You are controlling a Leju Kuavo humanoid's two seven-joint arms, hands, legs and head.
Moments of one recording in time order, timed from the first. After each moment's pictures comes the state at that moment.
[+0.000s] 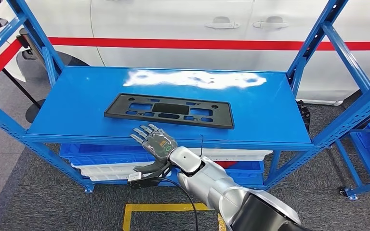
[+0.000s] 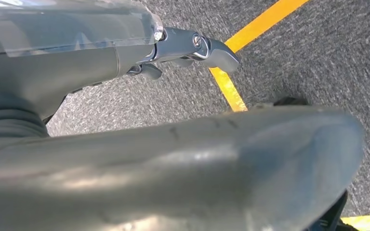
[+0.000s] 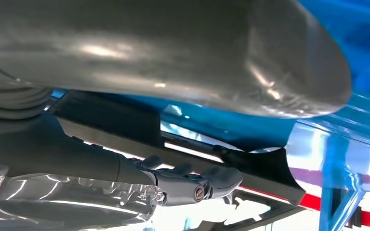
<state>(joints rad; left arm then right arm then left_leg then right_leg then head) -0.18 -0.19 1.02 -0.18 -1.53 -0.18 -0.08 -0.83 0.33 0.86 -0.35 1.13 -0.46 -0.25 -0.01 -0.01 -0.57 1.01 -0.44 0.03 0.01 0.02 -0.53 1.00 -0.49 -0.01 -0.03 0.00</state>
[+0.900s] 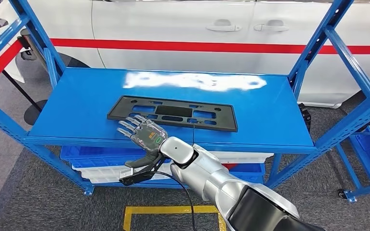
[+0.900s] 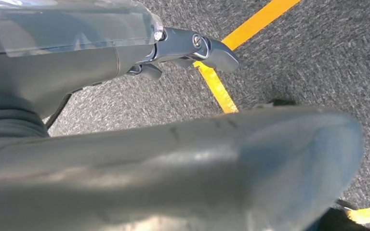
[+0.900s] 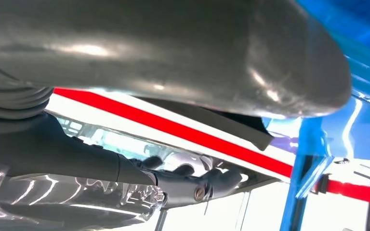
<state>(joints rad) -0.19 -0.19 1.01 -0.18 -1.53 -0.21 -0.10 -0.88 0.34 0.87 -0.42 1.21 -0.41 -0.26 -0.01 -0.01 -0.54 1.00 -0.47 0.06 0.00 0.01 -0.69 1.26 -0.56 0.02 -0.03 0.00</state>
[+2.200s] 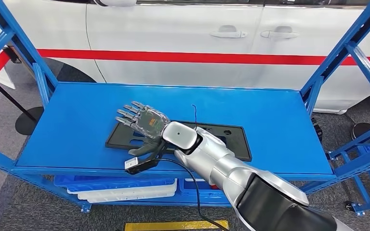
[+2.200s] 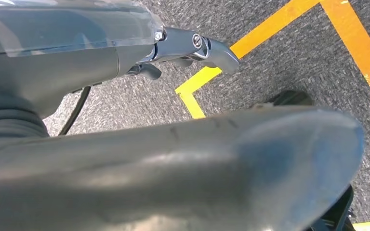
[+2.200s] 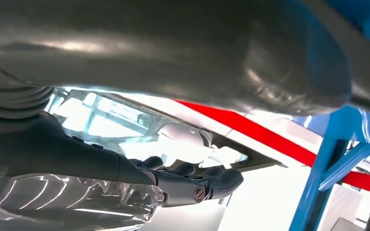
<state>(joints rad) -0.17 -0.17 1.01 -0.18 -1.52 -0.19 -0.13 -0.97 0.27 0.98 -0.51 1.18 -0.38 -0.30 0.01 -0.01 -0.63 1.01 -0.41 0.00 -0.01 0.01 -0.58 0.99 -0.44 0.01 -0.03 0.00</state>
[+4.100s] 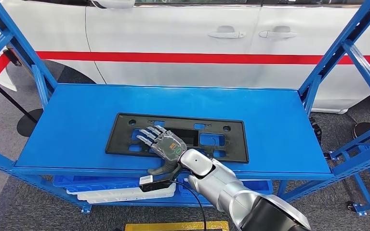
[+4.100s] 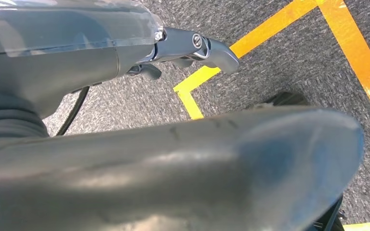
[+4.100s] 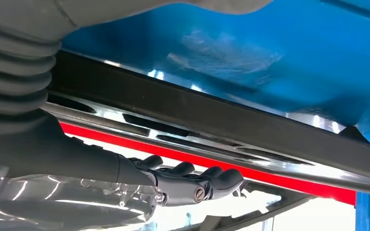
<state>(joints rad) -0.17 -0.17 1.01 -0.18 -1.49 -0.18 -0.12 -0.76 0.24 0.83 -0.42 1.15 -0.55 -0.32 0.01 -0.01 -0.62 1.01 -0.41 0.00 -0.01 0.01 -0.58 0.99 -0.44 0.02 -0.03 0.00</state>
